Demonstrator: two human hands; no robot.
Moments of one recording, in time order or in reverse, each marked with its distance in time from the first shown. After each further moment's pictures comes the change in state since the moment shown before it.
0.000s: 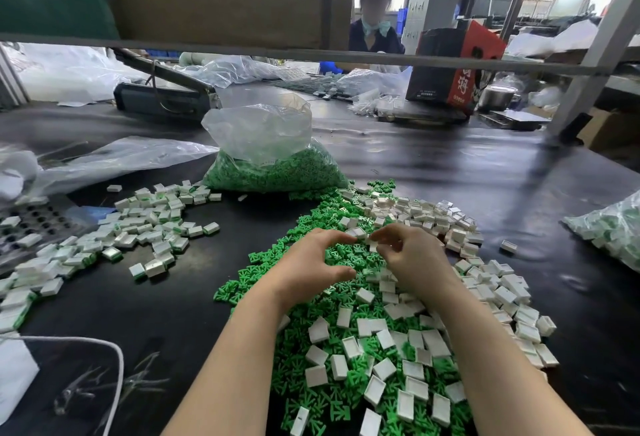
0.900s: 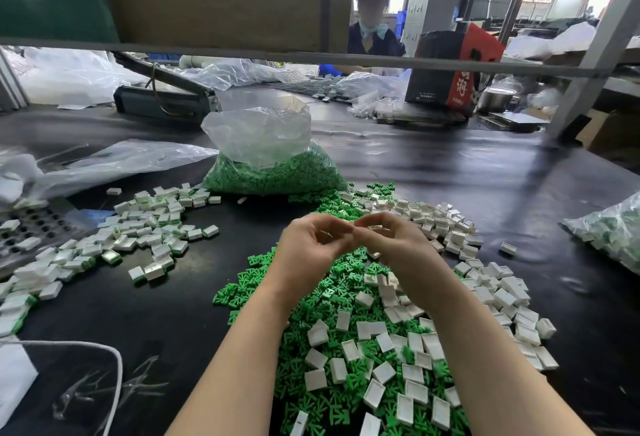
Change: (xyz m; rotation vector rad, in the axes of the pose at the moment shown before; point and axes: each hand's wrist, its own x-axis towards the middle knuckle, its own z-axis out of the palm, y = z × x) left_hand 0.001 0.011 0.001 -0.434 0.278 0.167; right_hand -0.002 -0.024 0.001 0.652 -0.133 0.087
